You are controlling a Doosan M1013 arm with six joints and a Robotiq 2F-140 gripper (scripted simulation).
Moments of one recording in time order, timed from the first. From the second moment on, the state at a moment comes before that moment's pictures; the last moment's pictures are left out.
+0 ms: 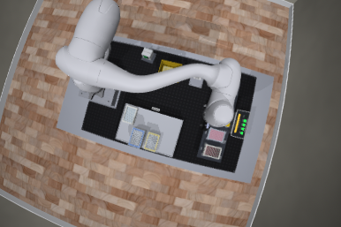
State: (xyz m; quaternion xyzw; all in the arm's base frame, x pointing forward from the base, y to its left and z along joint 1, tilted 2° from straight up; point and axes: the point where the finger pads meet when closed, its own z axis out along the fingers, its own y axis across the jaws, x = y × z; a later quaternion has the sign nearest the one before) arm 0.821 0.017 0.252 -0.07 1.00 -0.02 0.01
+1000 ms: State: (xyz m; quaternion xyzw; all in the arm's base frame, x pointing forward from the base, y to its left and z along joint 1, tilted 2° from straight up) arm 0.829 -0.112 0.256 -0.03 1.00 -0.02 0.01
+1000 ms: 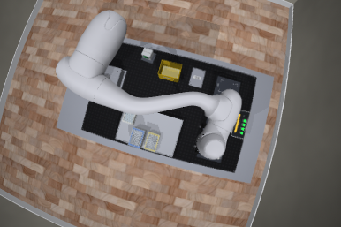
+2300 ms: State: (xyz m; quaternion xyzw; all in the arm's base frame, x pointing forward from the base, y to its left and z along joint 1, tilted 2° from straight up) arm 0.872 -0.214 0.267 -0.02 1.00 -0.02 0.01
